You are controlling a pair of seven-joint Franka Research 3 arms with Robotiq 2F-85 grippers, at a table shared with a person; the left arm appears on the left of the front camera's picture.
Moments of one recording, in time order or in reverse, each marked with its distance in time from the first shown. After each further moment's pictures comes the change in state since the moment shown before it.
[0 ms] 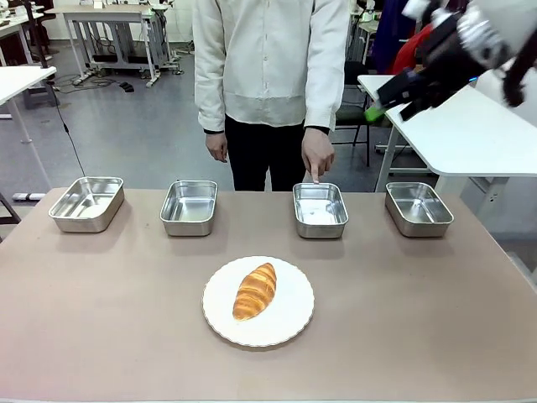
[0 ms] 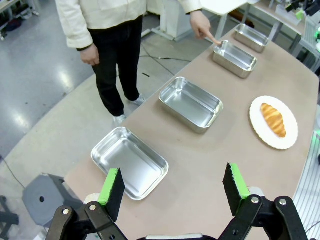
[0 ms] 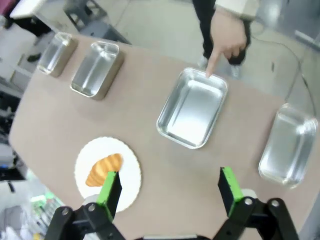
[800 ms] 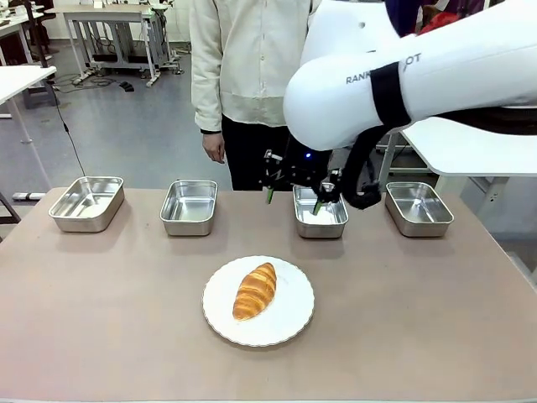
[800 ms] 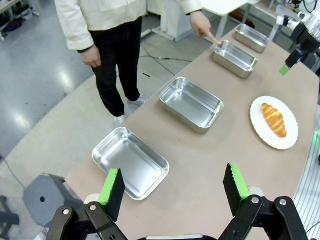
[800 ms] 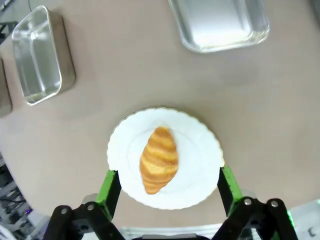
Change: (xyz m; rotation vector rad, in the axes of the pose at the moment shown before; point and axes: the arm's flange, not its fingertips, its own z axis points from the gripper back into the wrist) left arm 0.000 0.001 0.000 0.001 0.001 0.000; right arm -0.029 0.150 -0.162 -0.261 0.341 -0.637
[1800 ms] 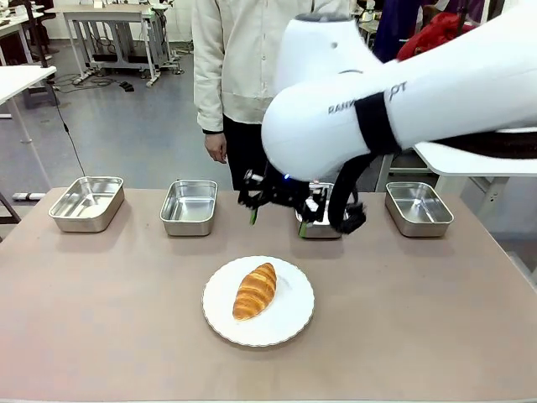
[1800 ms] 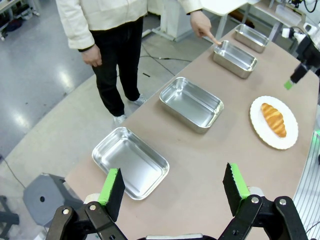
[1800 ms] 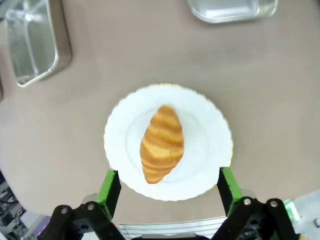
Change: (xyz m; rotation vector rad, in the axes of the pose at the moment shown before) left arm 0.000 0.000 0.000 0.000 0.000 0.000; right arm -0.050 0.020 -0.016 -0.054 -0.009 0.007
